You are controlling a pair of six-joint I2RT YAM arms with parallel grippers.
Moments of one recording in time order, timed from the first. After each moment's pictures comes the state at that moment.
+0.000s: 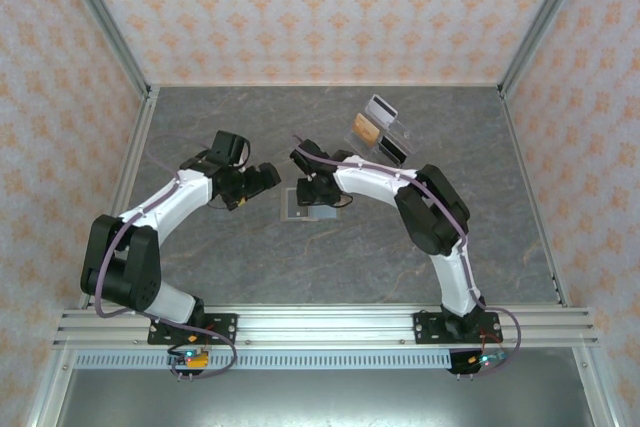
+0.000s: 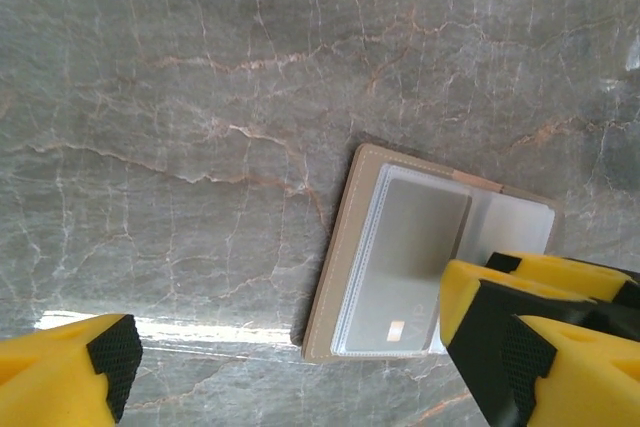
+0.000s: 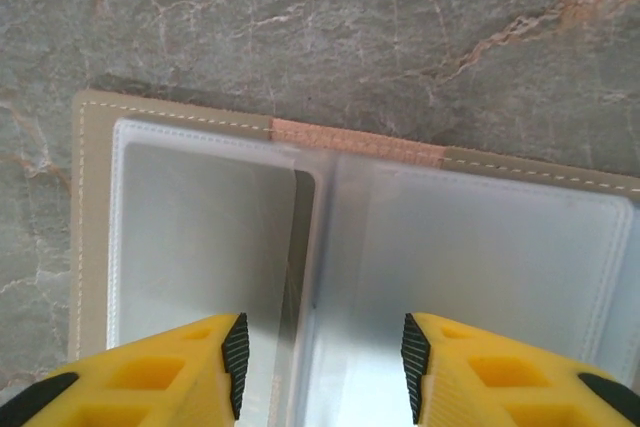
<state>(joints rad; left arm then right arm) -0.22 1.48 0.96 -0.57 0.23 -0.74 0.79 2.09 1.53 -0.65 -0.01 0.62</state>
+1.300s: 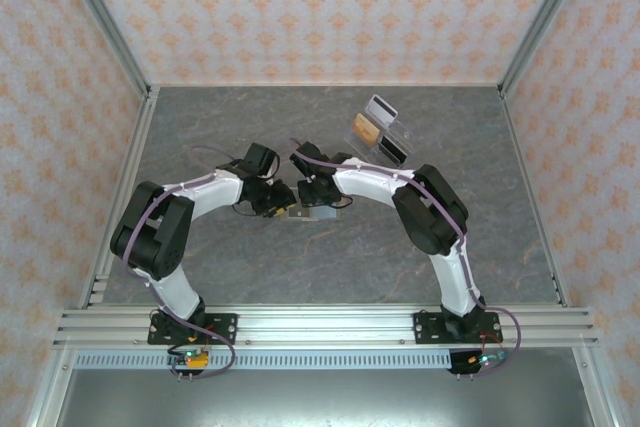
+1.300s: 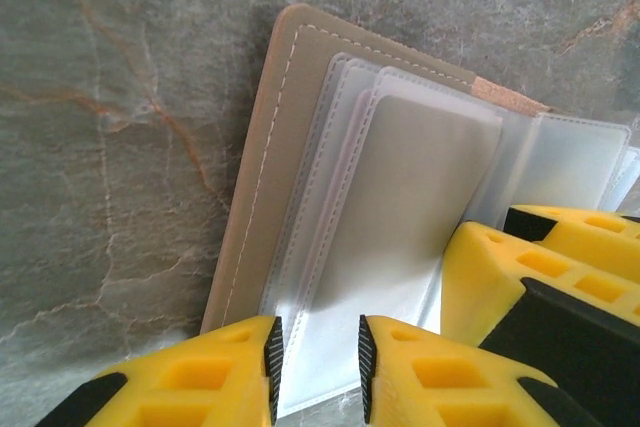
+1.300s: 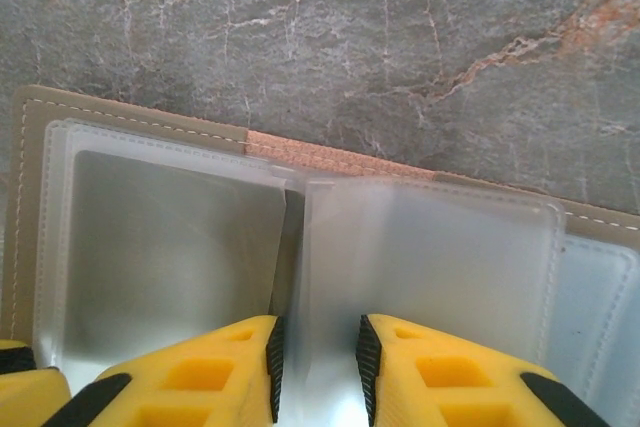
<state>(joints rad) -0.35 1.72 0.96 -0.41 0.35 -0.86 0.79 2.10 1.51 -0.62 0.01 0.56</state>
